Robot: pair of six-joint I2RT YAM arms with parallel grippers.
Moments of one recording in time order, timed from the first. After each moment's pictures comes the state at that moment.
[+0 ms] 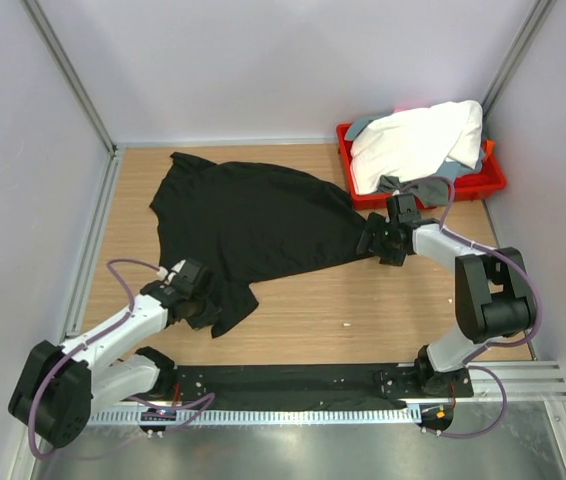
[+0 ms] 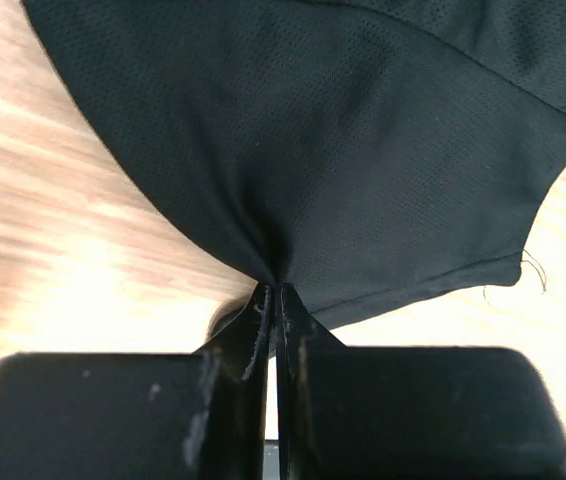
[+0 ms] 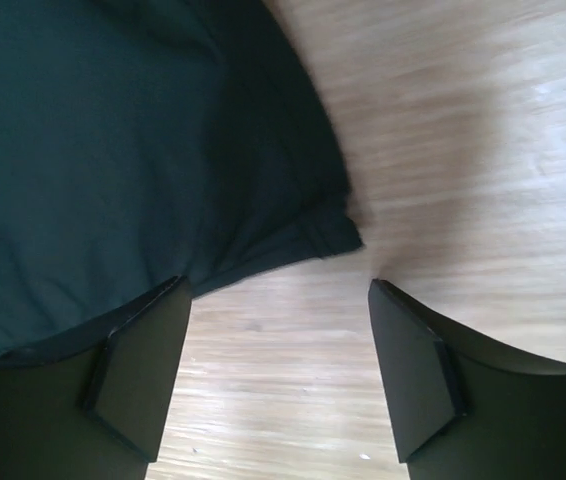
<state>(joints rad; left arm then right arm) -0.51 1.05 0.46 -0.60 -0.08 -1.07 0.17 1.59 0.87 -0.35 -0.08 0.54</state>
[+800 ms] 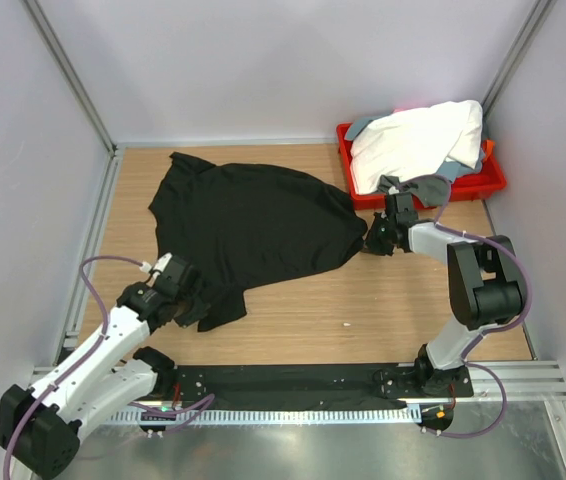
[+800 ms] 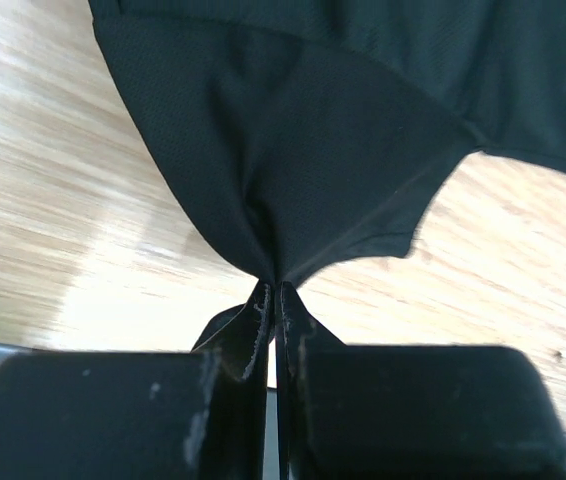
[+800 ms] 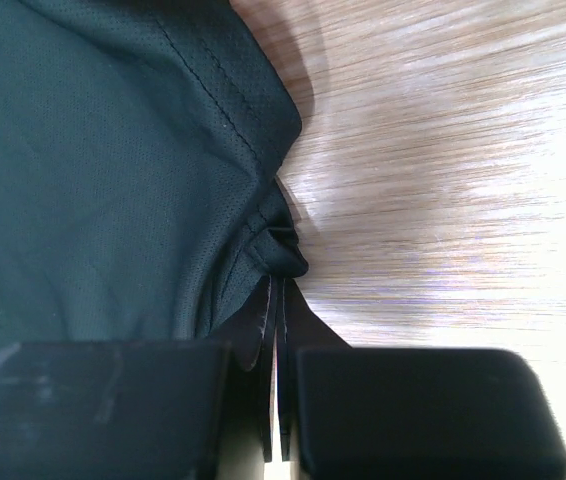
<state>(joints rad) -0.51 0.83 0.57 -0.87 -0.16 -1.07 0.17 1.68 0.87 -0.17 -0.17 0.55</state>
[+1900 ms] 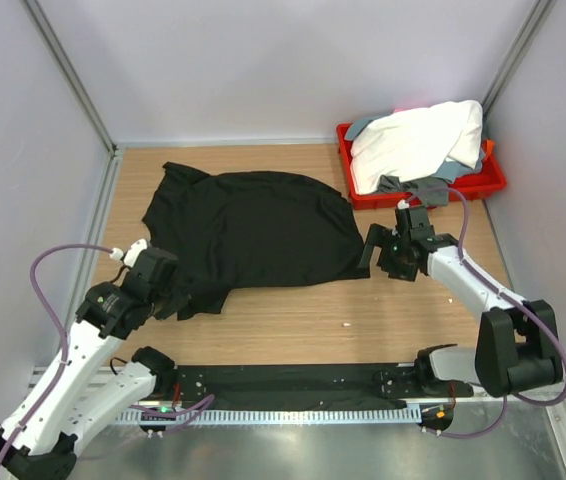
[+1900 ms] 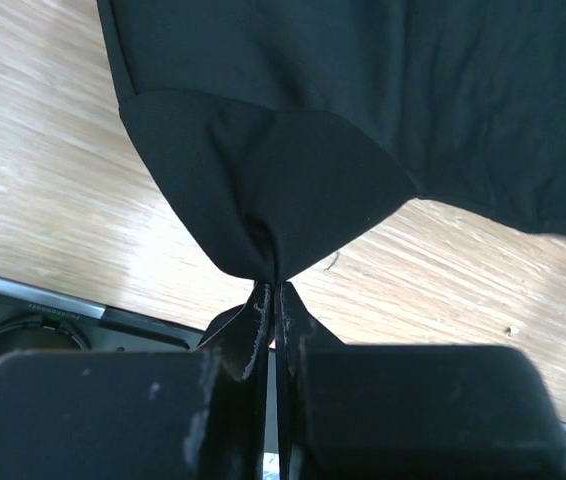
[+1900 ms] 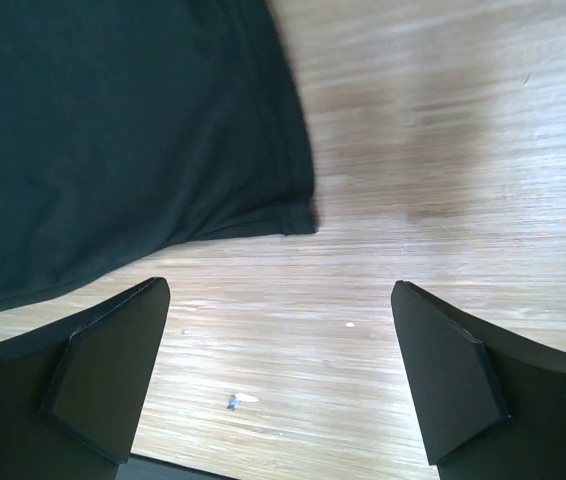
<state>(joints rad) -0.51 0.72 0.87 -1.17 -0.28 -1.00 0.19 1.27 0.76 -0.51 -0.13 0.49</state>
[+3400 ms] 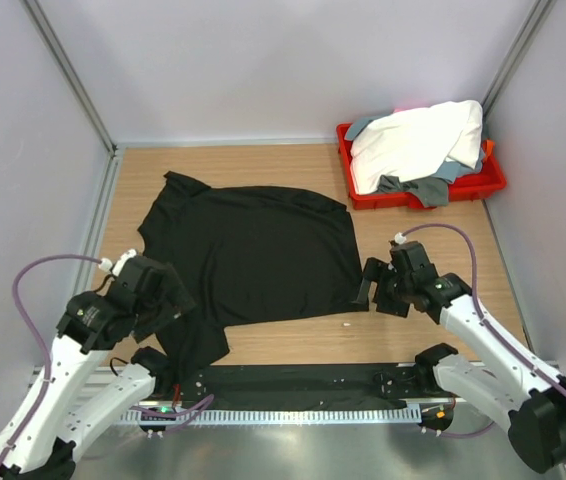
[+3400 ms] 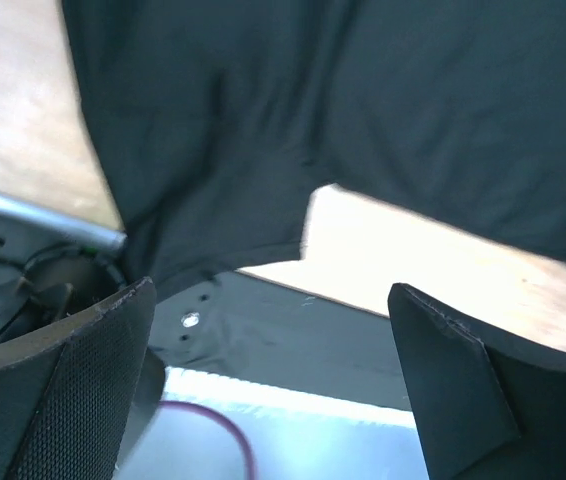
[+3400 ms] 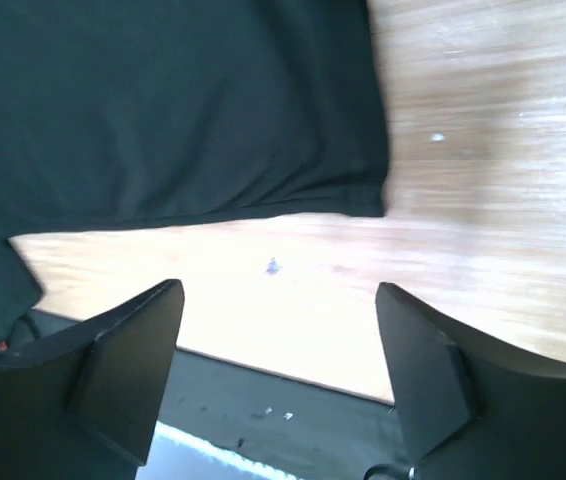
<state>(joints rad) -0.51 0.65 0.90 -1.36 -0.21 -1.03 0.39 0.91 0.54 -0.63 -0.18 0.70</state>
